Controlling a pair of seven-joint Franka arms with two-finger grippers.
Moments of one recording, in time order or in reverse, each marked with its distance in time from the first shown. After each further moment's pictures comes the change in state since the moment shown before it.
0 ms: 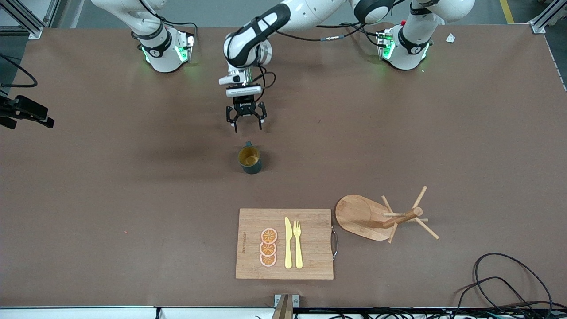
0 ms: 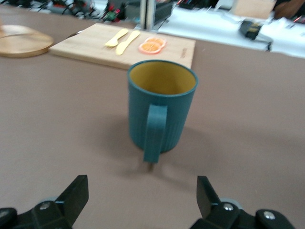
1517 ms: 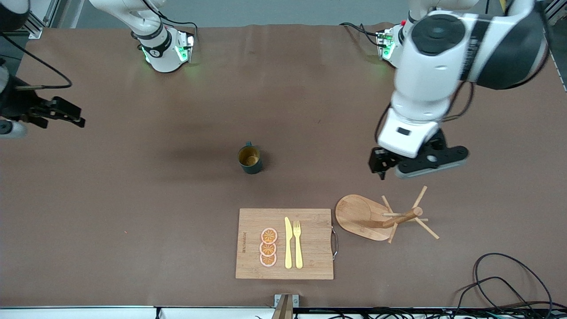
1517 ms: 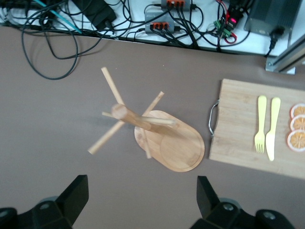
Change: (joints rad) left arm 0.944 -0.644 -0.008 0.025 -1.024 -0.089 1.694; right arm 0.146 0.000 0.019 -0.014 0.001 -0.006 0.170
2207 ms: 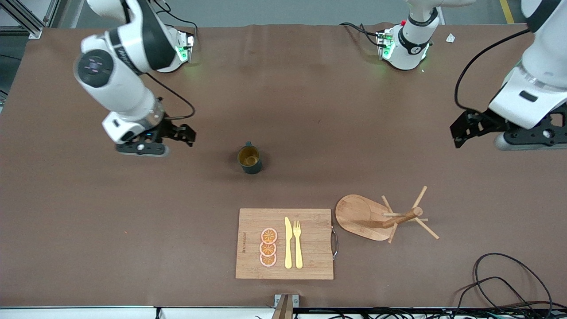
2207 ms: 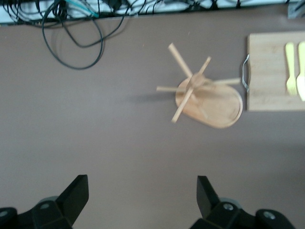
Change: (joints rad) left arm 0.141 -0.175 0.099 -0.009 -0.186 -0.235 0.450; right arm 0.356 0.058 0.006 -0.394 0.000 0.483 0.429
